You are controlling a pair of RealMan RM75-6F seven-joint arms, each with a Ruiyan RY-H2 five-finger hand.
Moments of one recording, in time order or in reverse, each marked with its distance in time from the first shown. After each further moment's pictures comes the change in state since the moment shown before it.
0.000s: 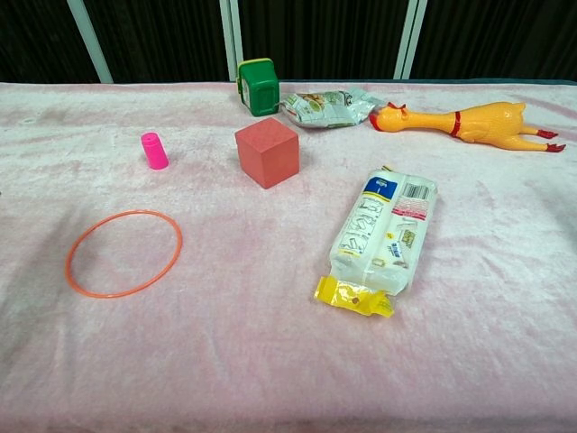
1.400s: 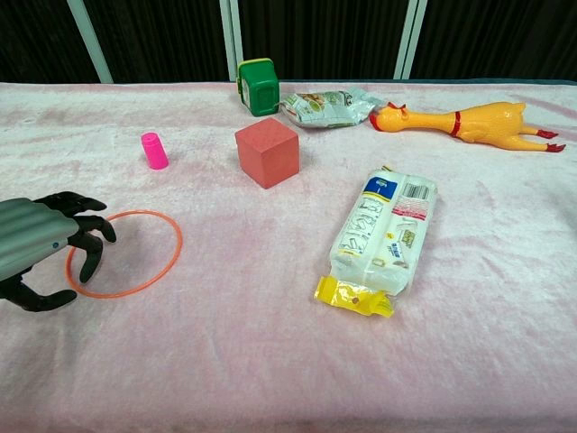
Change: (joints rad) left arm -0.139 -0.205 -0.034 0.060 -0.082 -0.216 0.373; right arm -0.011 0.000 0.033 0.022 0.005 -0.056 0.050
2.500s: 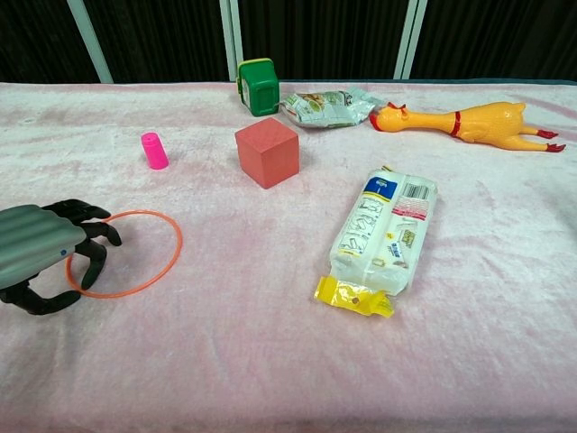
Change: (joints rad) left arm -0.022 -0.004 0.004 -0.004 -0.052 -0.036 0.057; right arm -0.003 0.002 0.008 -0.004 -0.013 -0.003 -0.003
